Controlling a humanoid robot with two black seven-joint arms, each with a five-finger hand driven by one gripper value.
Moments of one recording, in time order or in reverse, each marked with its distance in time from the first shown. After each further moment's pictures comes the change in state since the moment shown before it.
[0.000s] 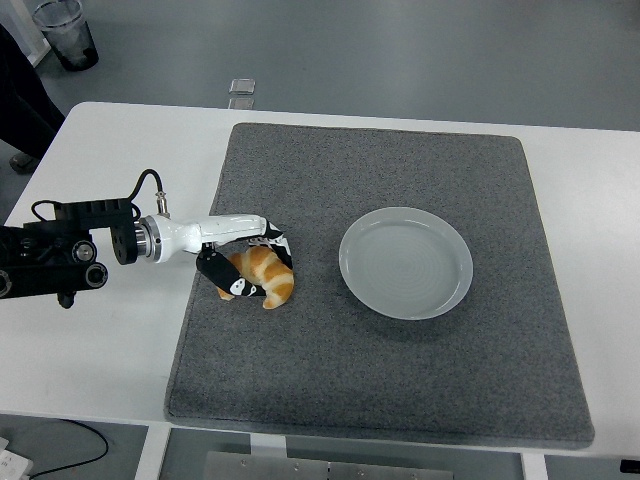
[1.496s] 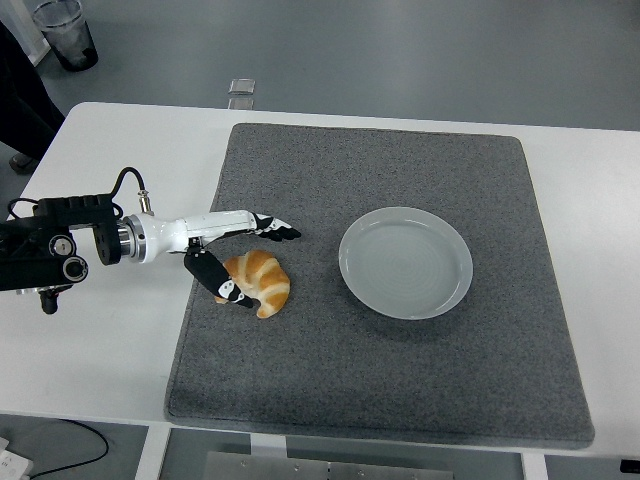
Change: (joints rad) left arm 0.000 0.078 -0.028 -0.087 -0.121 -0.058 0.015; right arm 0.000 0.000 0.000 0.000 0.000 0.000 0.000
